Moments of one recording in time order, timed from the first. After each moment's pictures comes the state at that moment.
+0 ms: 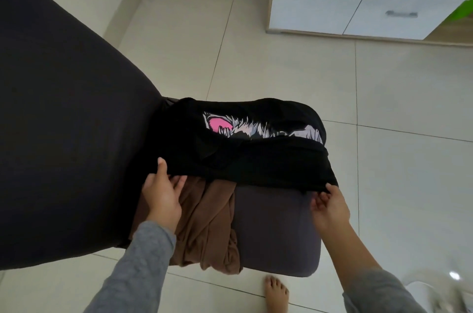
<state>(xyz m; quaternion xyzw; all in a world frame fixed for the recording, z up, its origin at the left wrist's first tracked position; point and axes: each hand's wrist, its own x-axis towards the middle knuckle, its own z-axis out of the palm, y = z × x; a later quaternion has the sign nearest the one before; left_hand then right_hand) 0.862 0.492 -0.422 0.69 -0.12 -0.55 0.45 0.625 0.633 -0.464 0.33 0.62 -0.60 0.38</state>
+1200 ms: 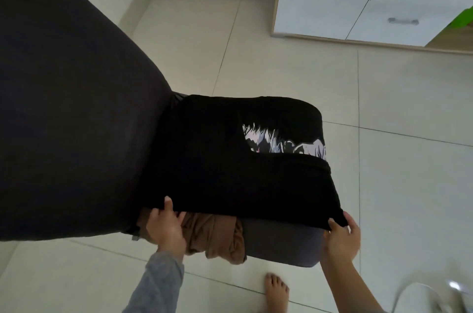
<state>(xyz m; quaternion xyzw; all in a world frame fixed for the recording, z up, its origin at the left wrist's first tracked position) 0.907 0.558 -0.466 0.77 -0.11 -0.48 0.40 0.664 0.700 -0.478 0.19 0.78 -0.54 0.26</state>
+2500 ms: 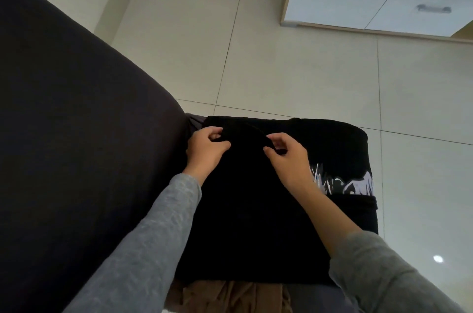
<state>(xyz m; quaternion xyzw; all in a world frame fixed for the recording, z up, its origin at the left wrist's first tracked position) 0.842 0.329 -0.472 0.64 -0.58 -0.48 0.14 0.697 0.431 -0.465 -0.33 0.76 -0.41 0.38</state>
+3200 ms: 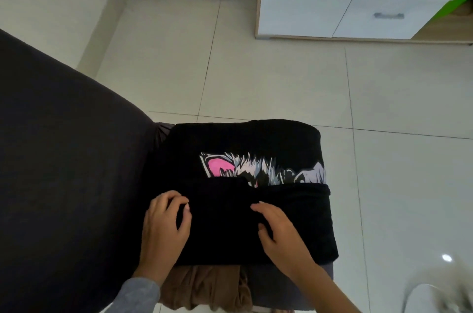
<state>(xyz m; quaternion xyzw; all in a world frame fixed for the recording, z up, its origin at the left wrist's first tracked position) 0.906 0.478 -0.452 0.53 -0.83 -0.18 0.09 0.697 0.603 -0.458 -0.49 0.73 -0.26 0.40</state>
